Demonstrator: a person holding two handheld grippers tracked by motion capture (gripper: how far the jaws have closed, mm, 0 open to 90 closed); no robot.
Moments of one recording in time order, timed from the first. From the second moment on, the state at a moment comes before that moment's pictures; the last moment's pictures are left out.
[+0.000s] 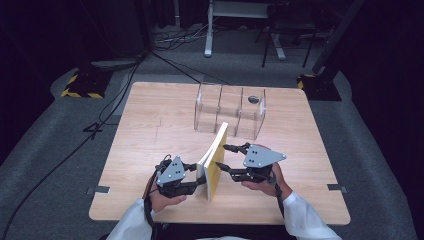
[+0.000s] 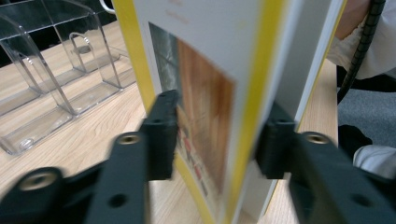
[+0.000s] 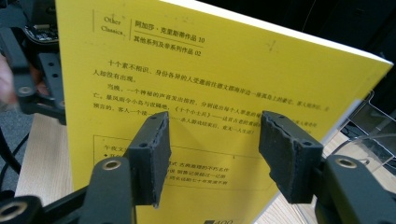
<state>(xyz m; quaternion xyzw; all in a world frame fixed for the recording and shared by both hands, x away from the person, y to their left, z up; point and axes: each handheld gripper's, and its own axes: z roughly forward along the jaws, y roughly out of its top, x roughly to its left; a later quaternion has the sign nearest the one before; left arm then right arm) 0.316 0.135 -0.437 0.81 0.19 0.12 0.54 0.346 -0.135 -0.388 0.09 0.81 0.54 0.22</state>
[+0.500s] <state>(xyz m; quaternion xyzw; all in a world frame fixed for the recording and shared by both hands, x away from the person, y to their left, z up) 0.304 0.119 -0.442 0.84 0.15 0.08 0.51 0.344 -0.131 -0.403 0.09 0.82 0.51 0.22</state>
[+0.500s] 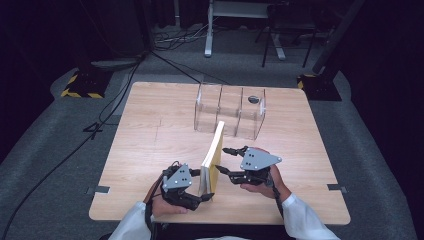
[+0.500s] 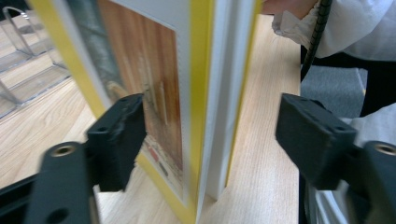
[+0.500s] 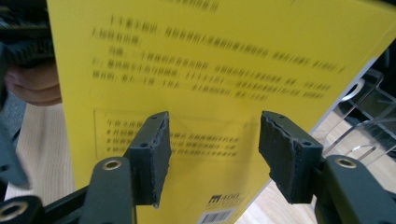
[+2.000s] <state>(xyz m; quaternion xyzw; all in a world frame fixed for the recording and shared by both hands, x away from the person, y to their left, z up) 0.318 0.125 -0.451 0.83 0.16 0.10 0.53 0.384 -0.194 -0.442 0.13 0.82 0.54 0.12</state>
